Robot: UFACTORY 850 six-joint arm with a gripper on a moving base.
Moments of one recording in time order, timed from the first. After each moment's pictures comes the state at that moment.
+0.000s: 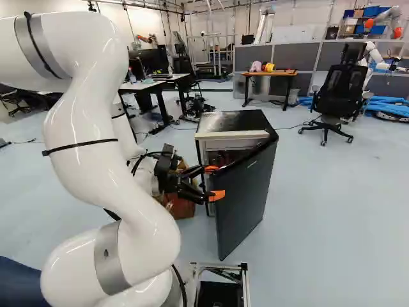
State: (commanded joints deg) arm 26.9 -29.0 -22.5 107.3 83.6 0.0
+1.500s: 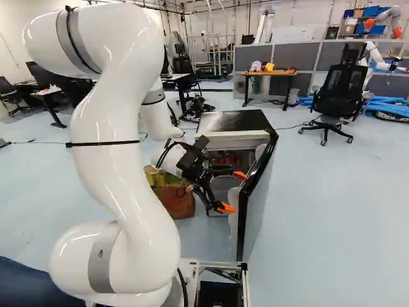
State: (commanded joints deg) arm 4.4 -28.8 -33.7 116.0 79.3 0.0
